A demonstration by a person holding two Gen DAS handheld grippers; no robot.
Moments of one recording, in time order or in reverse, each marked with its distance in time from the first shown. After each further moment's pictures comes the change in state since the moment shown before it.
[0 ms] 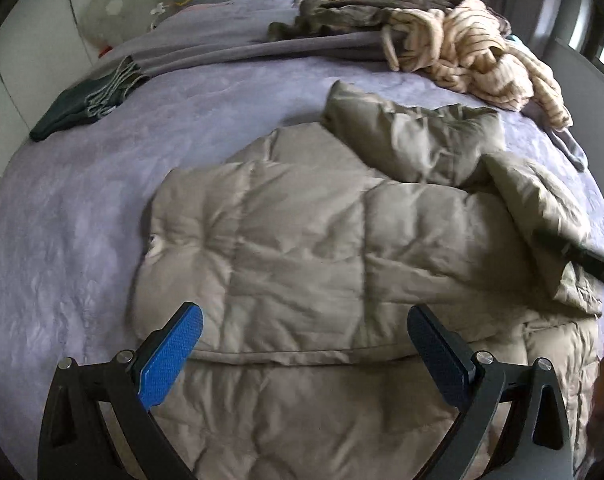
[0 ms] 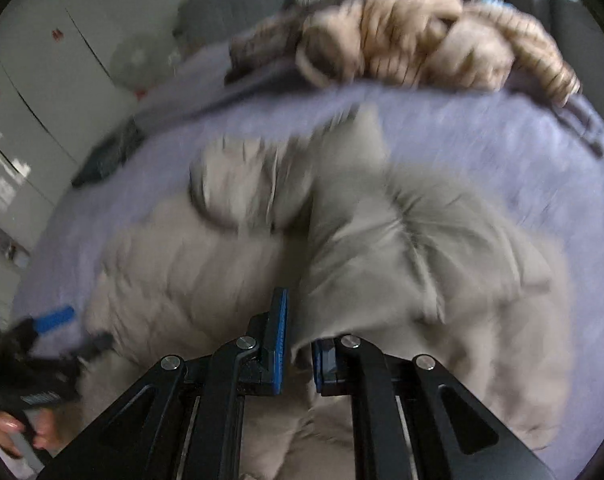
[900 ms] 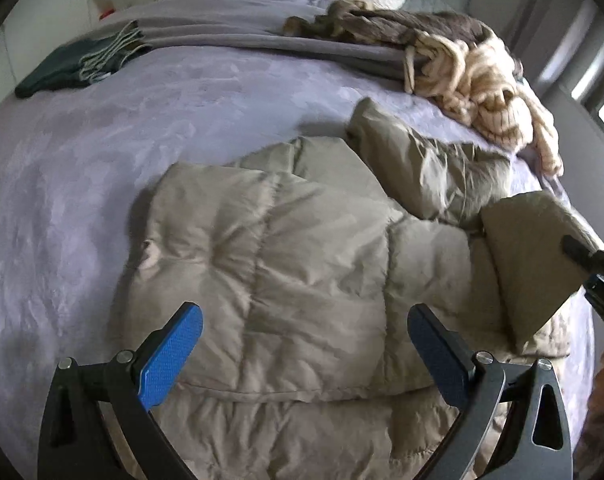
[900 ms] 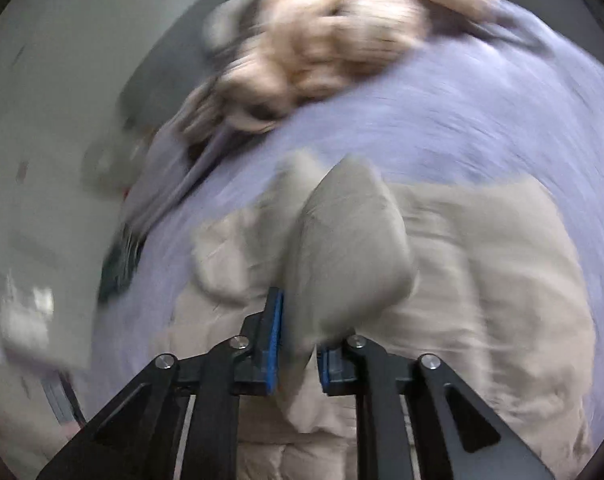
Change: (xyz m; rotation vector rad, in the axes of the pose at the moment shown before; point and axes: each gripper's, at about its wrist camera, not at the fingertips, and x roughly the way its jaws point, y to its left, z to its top) left arm 0.015 0.051 0.022 -0.142 0.009 -0.168; right arm -0.037 -0.023 0.022 0.328 -0.122 0.106
